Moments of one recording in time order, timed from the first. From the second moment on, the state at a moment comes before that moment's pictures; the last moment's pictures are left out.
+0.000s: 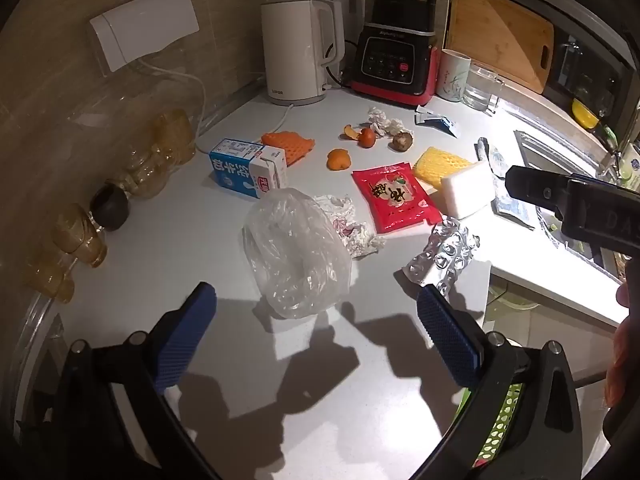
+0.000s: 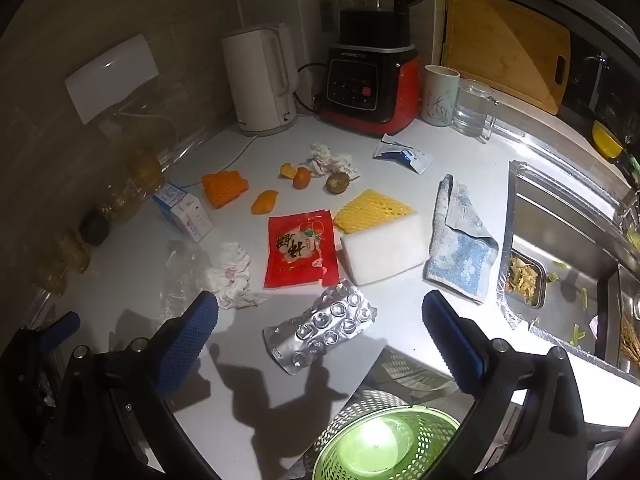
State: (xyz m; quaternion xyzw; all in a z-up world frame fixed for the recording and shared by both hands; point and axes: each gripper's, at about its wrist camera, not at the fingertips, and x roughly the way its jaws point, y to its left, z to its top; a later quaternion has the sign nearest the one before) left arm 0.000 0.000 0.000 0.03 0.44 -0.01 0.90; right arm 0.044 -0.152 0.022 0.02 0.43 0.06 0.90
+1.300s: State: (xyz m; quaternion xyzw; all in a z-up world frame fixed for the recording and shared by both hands) left arm 0.017 0.009 -0.019 0.02 0.46 -0.01 0.89; right arm 0.048 -0.170 0.008 0.02 0.44 0.05 0.90
